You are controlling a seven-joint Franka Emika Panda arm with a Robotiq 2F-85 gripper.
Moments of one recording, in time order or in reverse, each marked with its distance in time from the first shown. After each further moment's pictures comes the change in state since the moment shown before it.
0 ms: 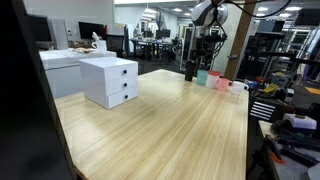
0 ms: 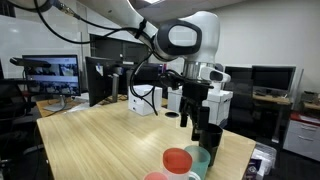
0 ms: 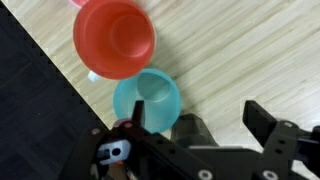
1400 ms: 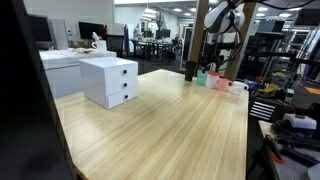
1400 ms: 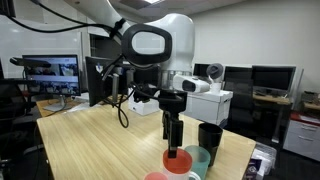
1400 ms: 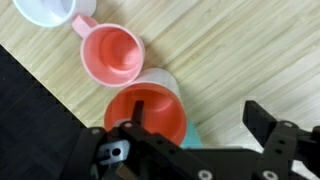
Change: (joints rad) arm 0.063 -0.202 -0.075 -0.399 -0.030 0.241 0.052
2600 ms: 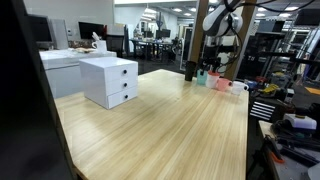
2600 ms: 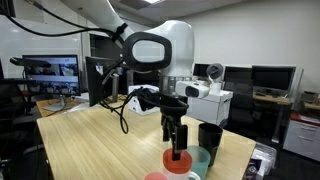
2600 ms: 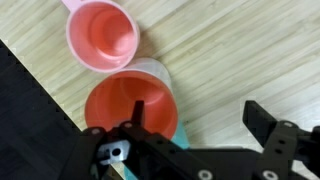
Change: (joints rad) arm -0.019 0.026 0.028 -0.002 0.031 0.053 -0.143
